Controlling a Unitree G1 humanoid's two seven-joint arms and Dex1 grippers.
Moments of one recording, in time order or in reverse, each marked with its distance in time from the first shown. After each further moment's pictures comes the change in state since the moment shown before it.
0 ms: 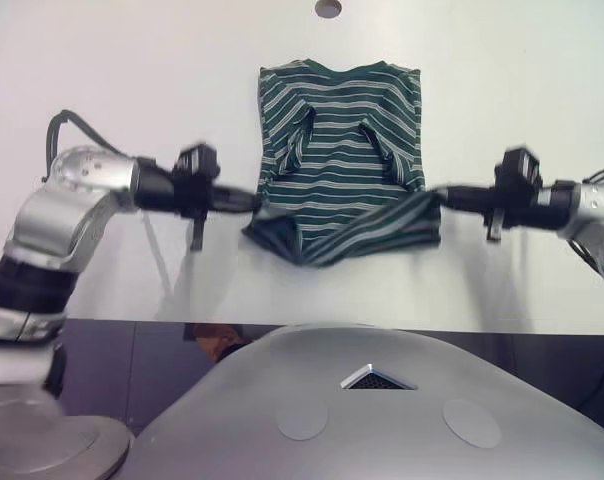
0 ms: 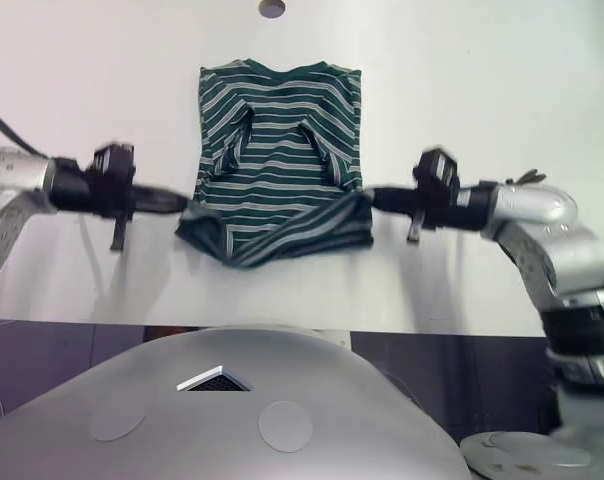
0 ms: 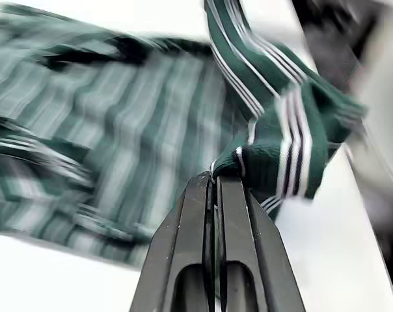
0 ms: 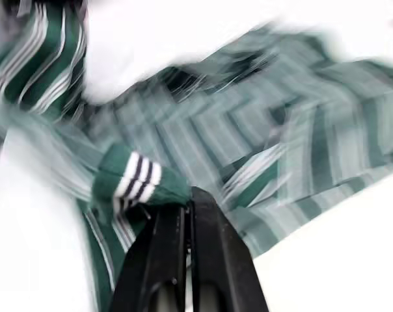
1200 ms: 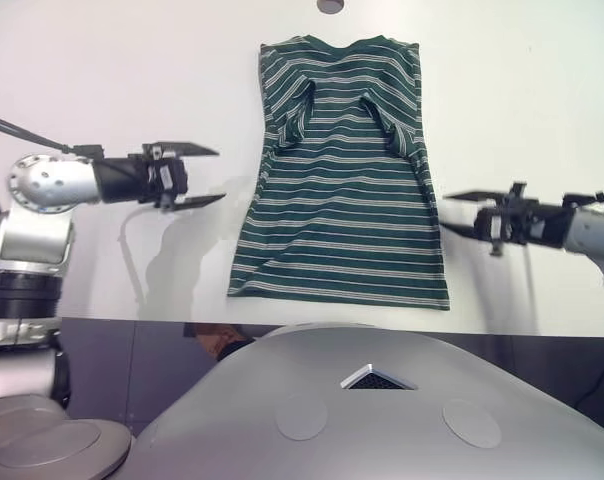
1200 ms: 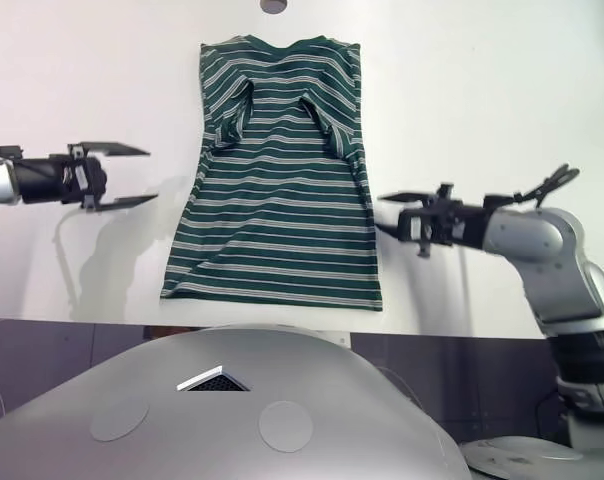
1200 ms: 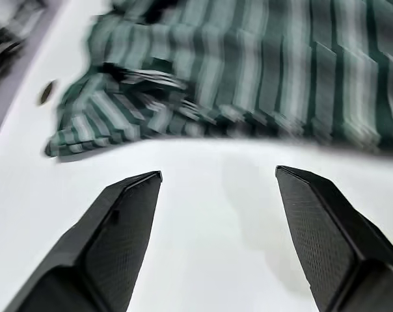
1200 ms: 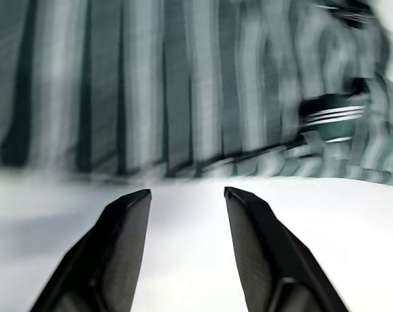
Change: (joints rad) left arm 0.253 0.150 0.177 0.091 0.586 -0.916 -0.018; right arm 0.383 -0.217 -0.062 -0.104 -0.813 -0.878 -0.049
